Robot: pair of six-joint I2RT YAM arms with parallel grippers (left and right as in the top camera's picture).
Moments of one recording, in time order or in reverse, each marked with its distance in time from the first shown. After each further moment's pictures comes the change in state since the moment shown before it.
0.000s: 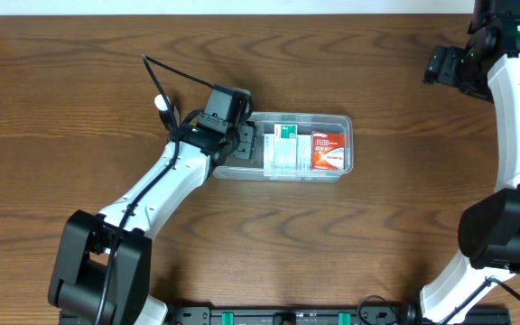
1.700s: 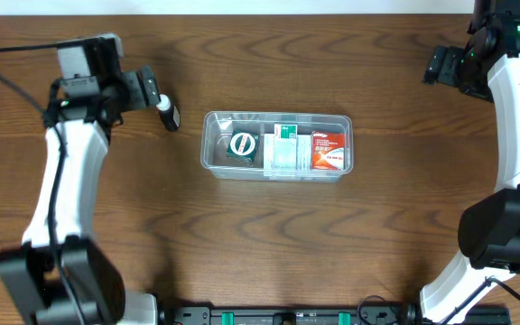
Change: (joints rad) left arm 0.542 -0.026 0.221 -0.093 0.112 0.128; right arm 0.000 0.000 0.000 0.000 0.000 0.000
